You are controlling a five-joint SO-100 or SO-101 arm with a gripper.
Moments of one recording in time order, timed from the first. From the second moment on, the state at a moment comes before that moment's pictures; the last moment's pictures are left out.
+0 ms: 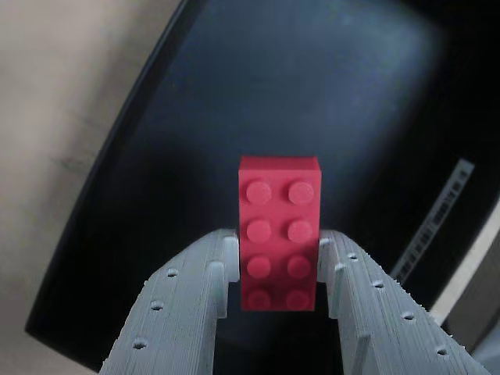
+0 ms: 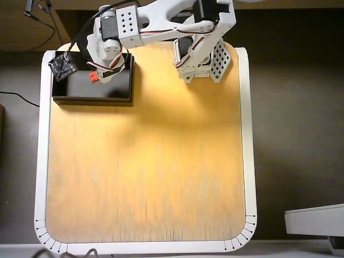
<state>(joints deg) 82.7 106.5 112.1 66.2 199.5</state>
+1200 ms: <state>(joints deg) 72.9 109.3 94.2 79.6 192.2</state>
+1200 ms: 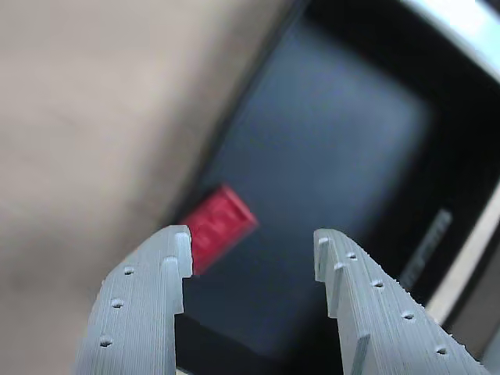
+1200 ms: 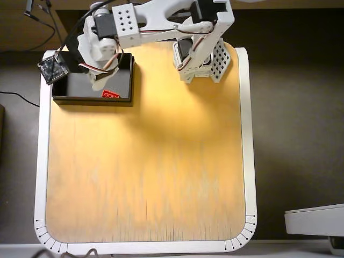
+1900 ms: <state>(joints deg) 34.7 130.4 93.3 73.8 176.6</state>
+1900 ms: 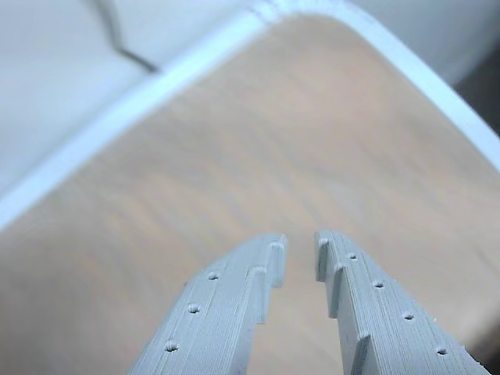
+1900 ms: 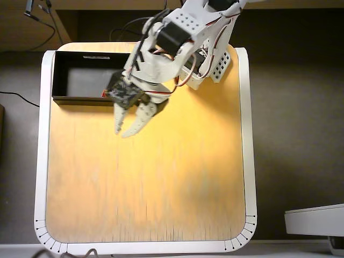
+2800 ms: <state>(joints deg) 0.3 170.5 136.1 73.7 178.5</state>
